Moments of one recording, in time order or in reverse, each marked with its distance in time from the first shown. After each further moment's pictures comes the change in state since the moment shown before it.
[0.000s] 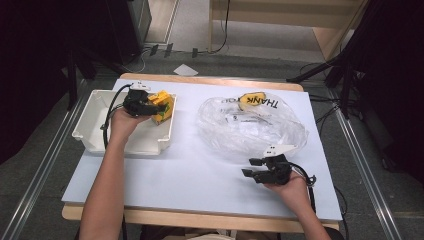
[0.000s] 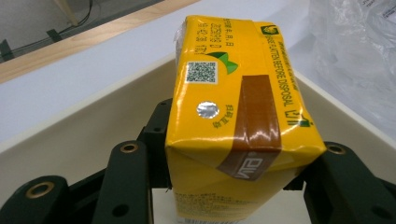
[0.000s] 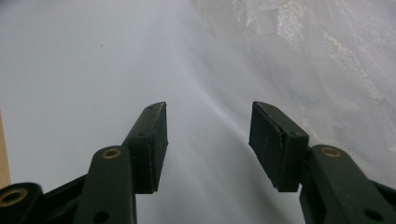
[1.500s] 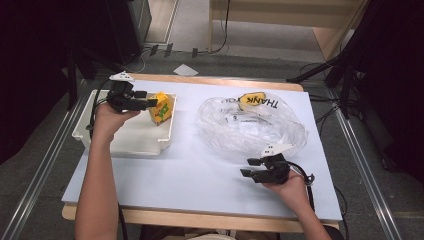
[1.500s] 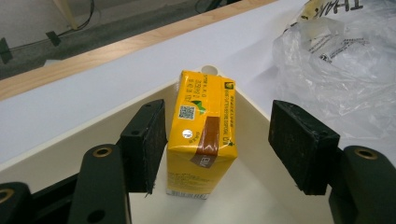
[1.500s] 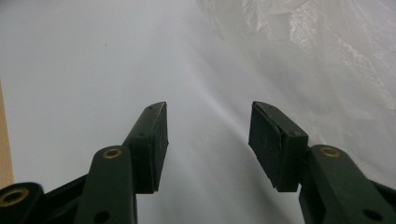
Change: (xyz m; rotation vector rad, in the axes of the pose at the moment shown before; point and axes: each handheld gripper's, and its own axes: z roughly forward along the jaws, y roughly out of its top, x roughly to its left) left arm -0.006 0.019 -0.065 -0.042 -0.010 -0.055; right arm 0.000 0.003 0.004 0.011 0.017 -0.014
